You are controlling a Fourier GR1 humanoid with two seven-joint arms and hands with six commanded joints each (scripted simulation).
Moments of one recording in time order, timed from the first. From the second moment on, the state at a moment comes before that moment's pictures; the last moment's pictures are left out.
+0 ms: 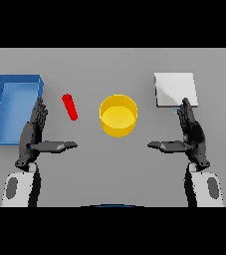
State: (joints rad) left arm 0.00 0.00 0.00 -1.57 0.00 0.00 0.00; right arm 0.00 0.00 0.00 -1.57 0.00 0.00 0.00
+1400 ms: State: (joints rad) left arm -0.22 0.03 -0.01 -1.28 -0.18 0.08 -0.08; right arm 0.11 -0.03 0.14 -1.70 0.24 -0.05 -0.12
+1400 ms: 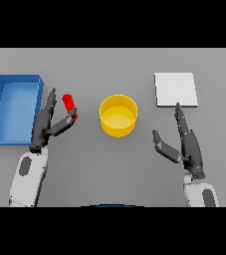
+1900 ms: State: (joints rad) left arm -0.41 0.01 0.01 -1.01 -0.23 0.13 -0.19; right arm 0.12 -0.02 0.15 -1.72 0.24 -0.05 -0.11
